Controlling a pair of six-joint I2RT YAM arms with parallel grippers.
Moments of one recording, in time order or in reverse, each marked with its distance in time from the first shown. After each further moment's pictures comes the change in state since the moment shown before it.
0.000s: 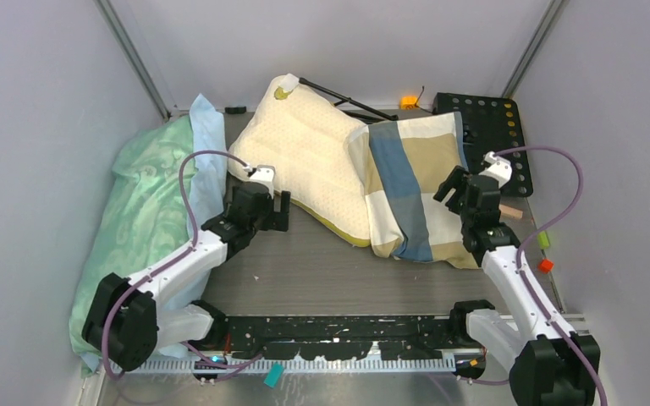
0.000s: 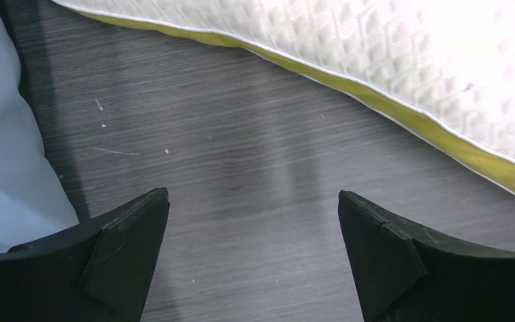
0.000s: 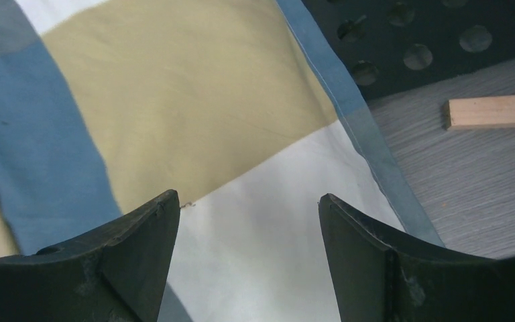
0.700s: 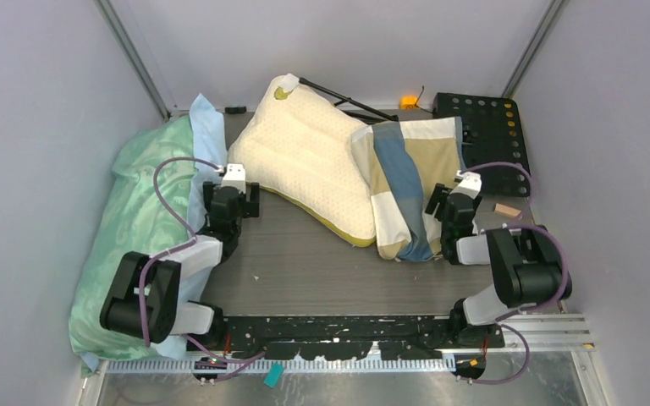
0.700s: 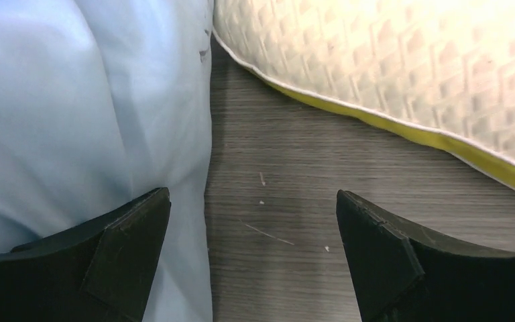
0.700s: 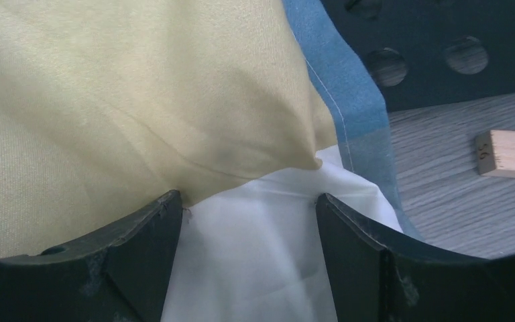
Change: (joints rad) left arm 0.271 0.136 -0.233 0.632 -0.108 0.256; right arm 0.000 0.541 -0.324 0.930 0.095 -0.261
